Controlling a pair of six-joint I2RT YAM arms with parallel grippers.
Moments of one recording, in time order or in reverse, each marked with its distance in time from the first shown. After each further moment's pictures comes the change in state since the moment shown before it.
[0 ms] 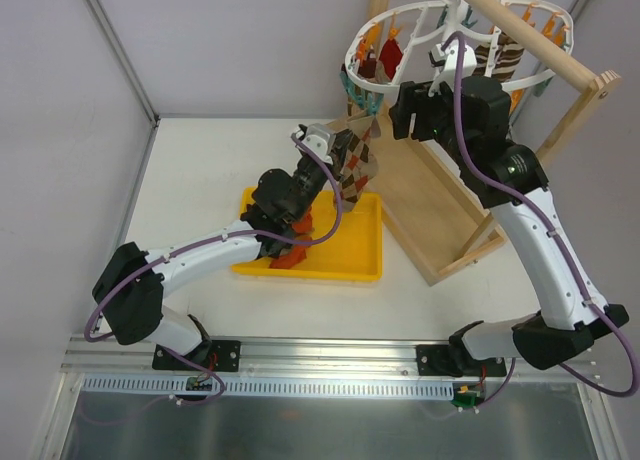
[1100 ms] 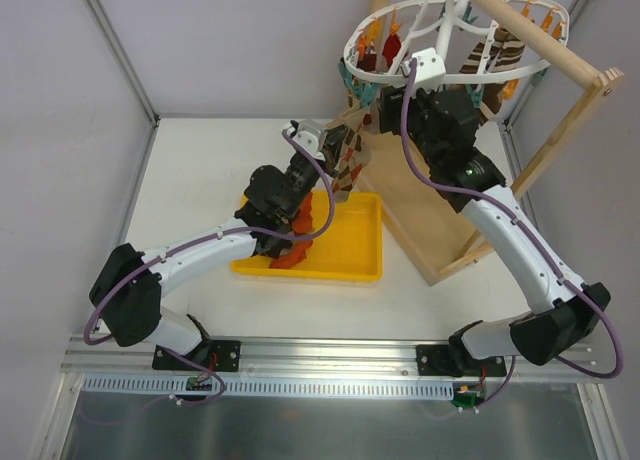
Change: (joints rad) left arm 0.051 -0.013 -0.011 0.016 0.074 -0.023; right arm 0.008 0.031 -0.257 0.455 -0.011 -0.180
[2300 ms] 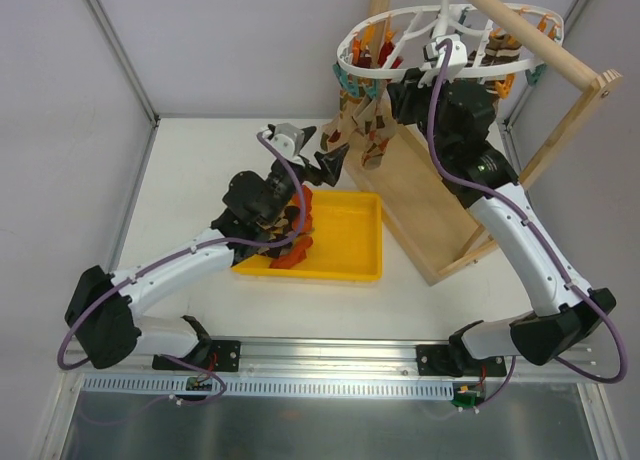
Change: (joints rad) left arm 0.020 -0.130 -0.074 -0.101 0.017 -0.086; right arm -0.007 -0.005 0.079 0.005 -0.010 0.162
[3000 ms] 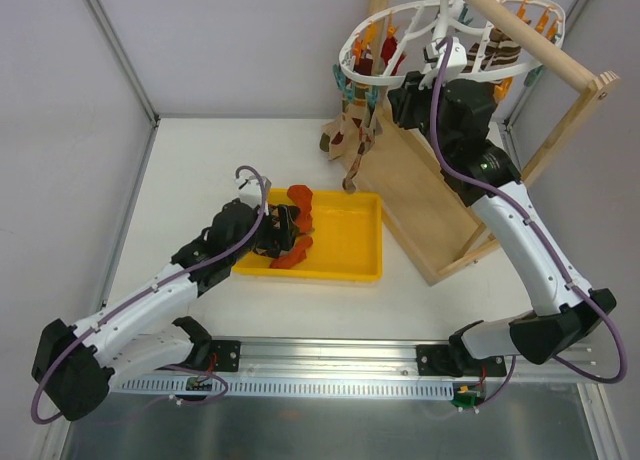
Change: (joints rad) left arm 0.130 -0.389 -0.315 -0.827 0.025 -0.394; right arm -0.008 0.009 0.028 -0.111 0.002 0.049
